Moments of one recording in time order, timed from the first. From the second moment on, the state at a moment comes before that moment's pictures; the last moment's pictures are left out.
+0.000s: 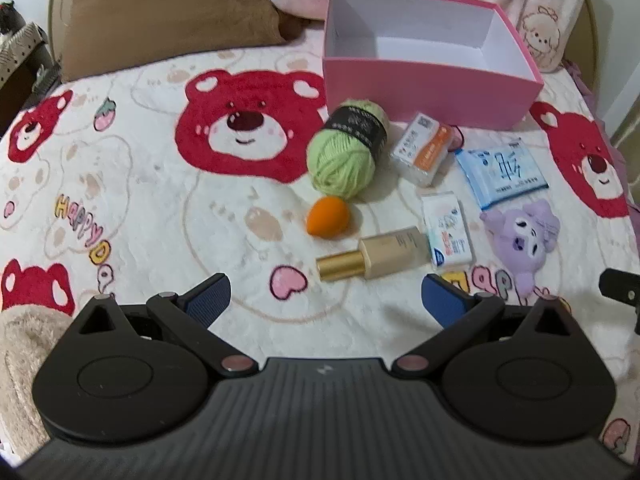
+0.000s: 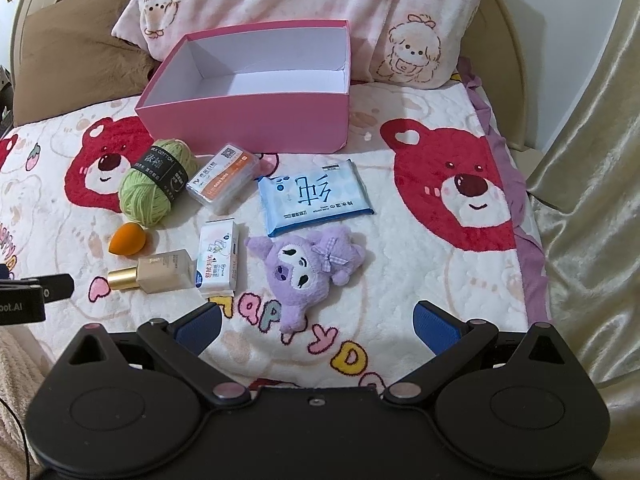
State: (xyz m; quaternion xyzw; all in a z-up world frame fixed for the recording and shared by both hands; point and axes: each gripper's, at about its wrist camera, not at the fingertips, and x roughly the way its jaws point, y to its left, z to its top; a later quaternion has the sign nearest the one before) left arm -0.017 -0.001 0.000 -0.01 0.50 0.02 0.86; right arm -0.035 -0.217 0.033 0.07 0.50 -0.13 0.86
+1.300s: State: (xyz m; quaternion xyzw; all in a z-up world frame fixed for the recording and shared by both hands) left arm -0.016 0.020 -0.004 -0.09 0.50 0.02 0.86; right arm -0.031 -0.212 0.024 0.06 0.51 -0.14 0.85
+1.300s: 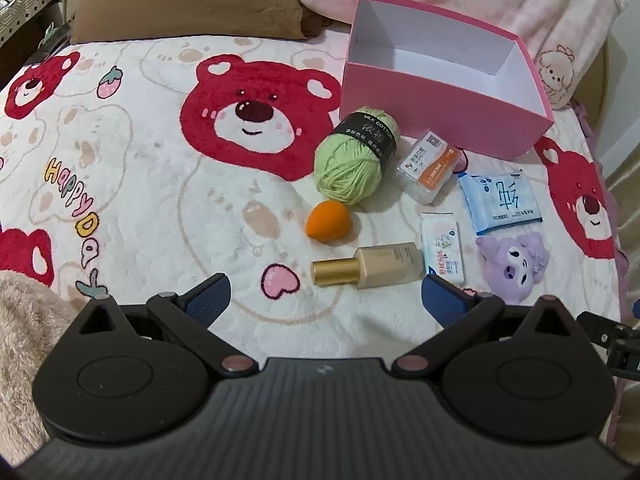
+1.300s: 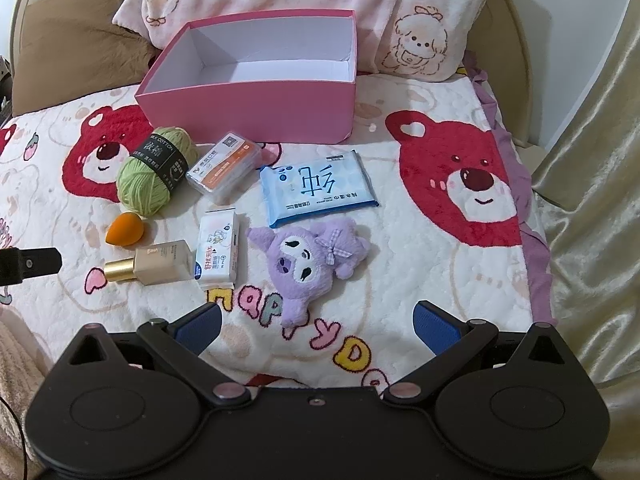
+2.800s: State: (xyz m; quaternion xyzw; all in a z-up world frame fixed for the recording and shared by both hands) left arm 0.020 -0.061 0.013 -0.05 0.48 -0.13 0.87; right arm -0.019 -0.237 0.061 -0.09 0.48 0.06 0.87
